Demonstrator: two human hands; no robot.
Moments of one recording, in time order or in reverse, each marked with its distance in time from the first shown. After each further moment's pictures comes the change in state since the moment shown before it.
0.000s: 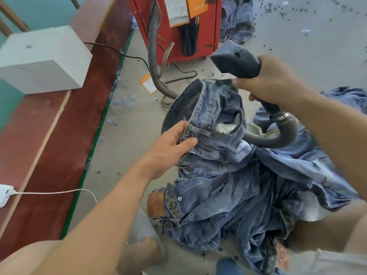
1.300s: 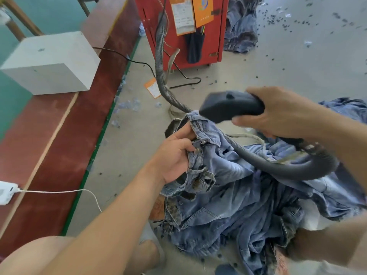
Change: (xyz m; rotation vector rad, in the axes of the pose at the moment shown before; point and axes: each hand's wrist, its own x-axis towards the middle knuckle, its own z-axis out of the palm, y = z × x) left_hand 0.004 0.007 0.018 -0.761 -0.029 -0.080; right_hand -0.070 -0.032 -0.021 -0.109 -0.331 -0.218
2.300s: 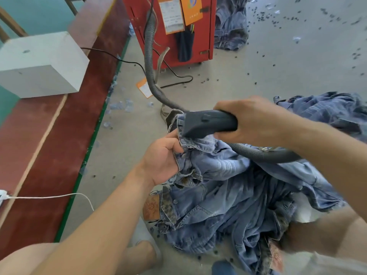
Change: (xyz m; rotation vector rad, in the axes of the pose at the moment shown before) left_hand -0.003 0.002 -0.003 -0.080 -0.039 -0.087; right_hand -0.003 0.002 0.022 -0.300 0.011 -0.178
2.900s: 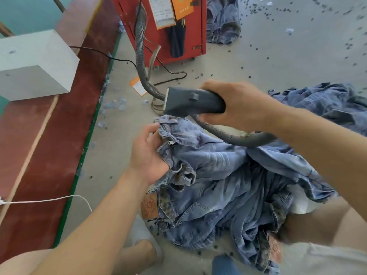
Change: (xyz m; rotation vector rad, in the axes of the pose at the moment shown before) left_hand -0.001 0.002 -0.010 -0.051 0.257 -0.016; right_hand 0.020 0.009 0.005 0.123 0.117 -0.067
